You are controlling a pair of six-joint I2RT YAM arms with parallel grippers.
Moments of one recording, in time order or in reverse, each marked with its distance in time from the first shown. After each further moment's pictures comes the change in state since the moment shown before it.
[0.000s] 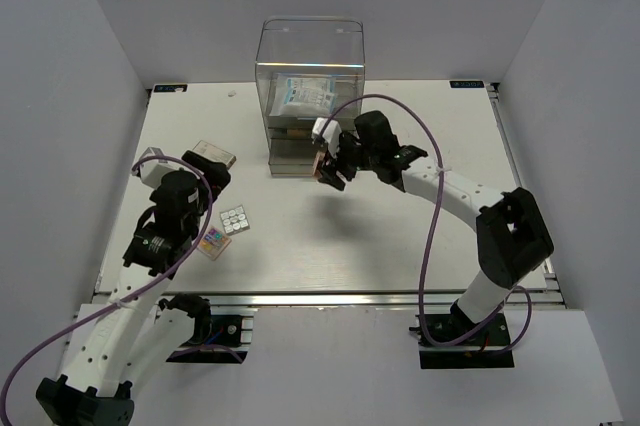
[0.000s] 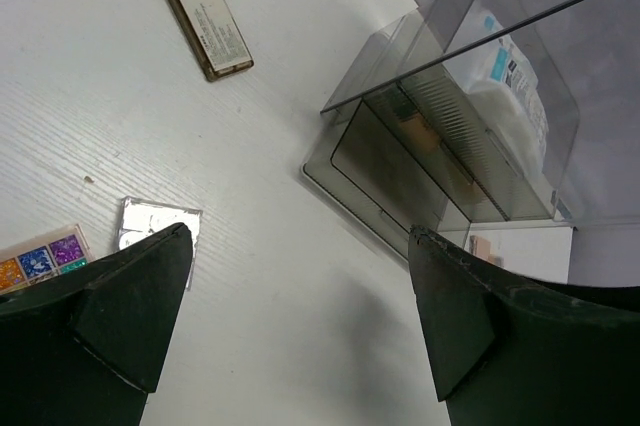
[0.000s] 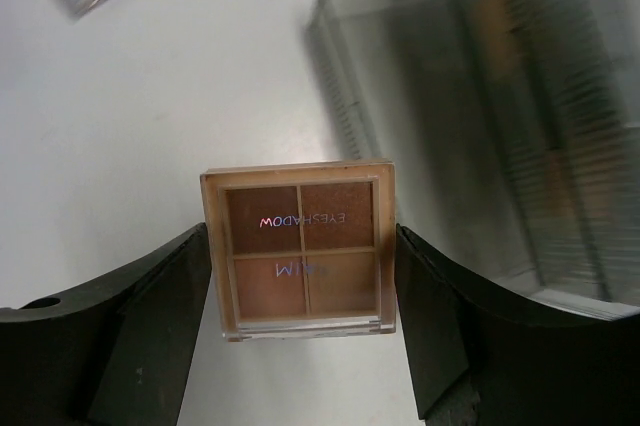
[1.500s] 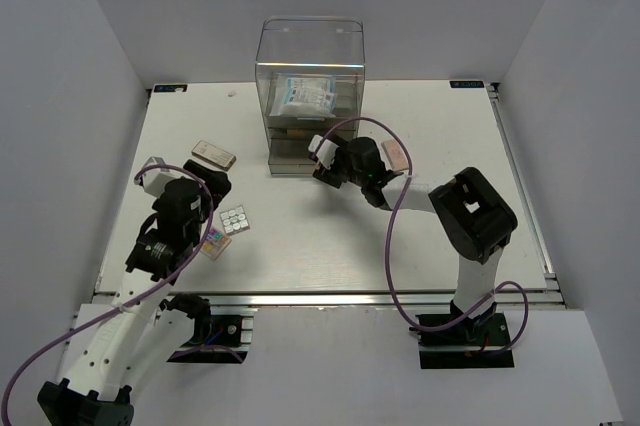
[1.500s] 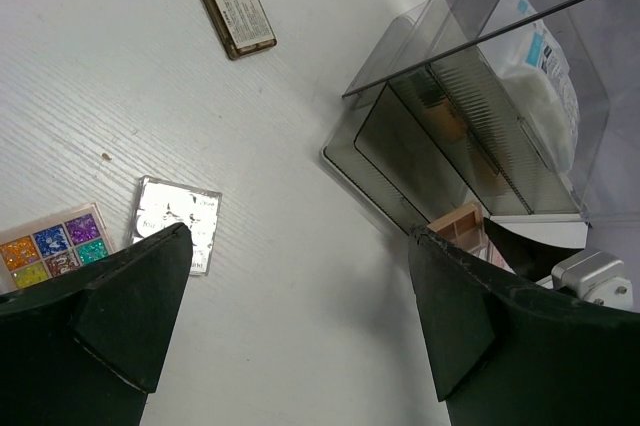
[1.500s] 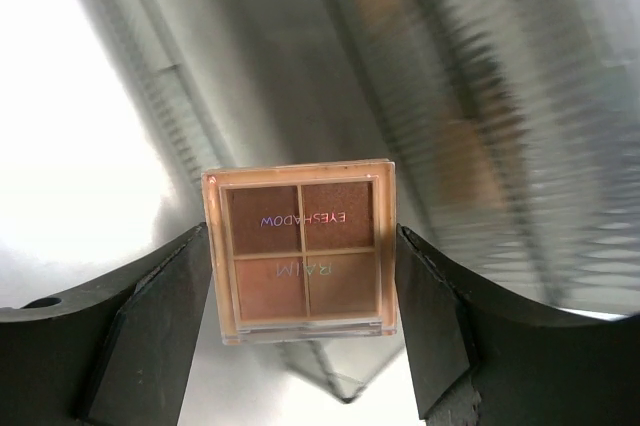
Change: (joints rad) left arm 0.000 -0.038 -0.068 -0.011 -0.002 -0.029; right arm 0.017 0.235 -0.190 0.686 0.350 -0.131
